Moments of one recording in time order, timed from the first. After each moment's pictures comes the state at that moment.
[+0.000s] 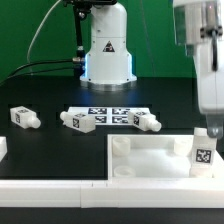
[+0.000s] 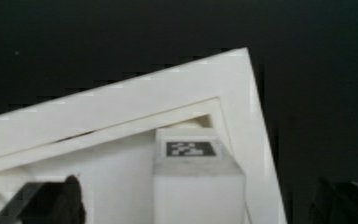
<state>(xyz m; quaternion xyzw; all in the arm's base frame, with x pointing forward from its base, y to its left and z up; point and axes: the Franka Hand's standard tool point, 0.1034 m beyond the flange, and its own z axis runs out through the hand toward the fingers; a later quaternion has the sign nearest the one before) 0.635 0.122 0.115 -0.61 0.79 0.02 0.10</state>
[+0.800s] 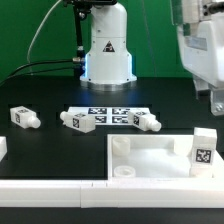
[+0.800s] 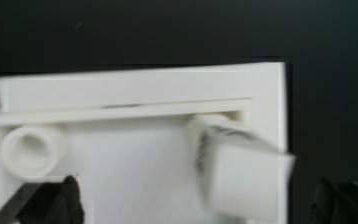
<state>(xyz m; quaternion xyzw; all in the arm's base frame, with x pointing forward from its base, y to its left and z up) 0.599 0.119 0.121 -0.71 0.70 0.01 0.09</state>
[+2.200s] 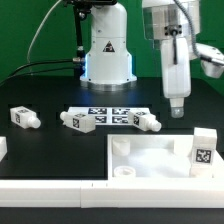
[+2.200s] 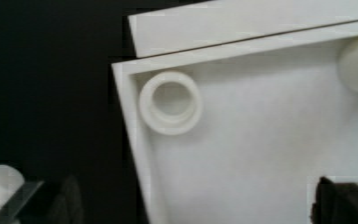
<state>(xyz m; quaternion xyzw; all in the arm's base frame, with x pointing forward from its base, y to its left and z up) 0.506 0.084 0.080 -0.61 0.79 0.05 0.04</state>
